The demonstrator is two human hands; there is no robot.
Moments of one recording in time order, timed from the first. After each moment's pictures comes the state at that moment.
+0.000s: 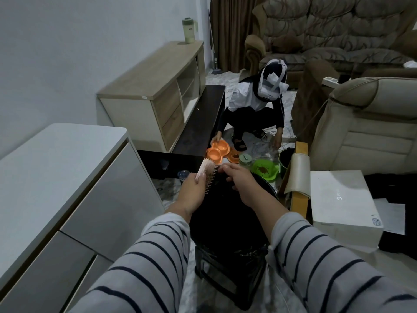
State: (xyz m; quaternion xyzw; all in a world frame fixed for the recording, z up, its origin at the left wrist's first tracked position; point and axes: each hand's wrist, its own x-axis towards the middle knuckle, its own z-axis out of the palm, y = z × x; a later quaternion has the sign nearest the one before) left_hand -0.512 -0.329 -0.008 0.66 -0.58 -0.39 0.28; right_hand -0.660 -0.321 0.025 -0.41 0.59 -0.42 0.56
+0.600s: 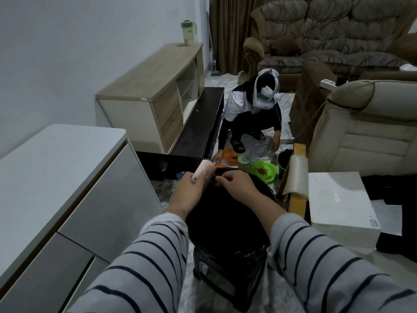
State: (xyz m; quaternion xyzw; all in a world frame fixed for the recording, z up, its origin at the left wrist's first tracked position) left_hand -0.505 -0.326 0.001 0.68 -0.57 -0.36 0.27; right_hand -0.664 -0.321 0.019 -0.64 0.64 -0.26 0.34
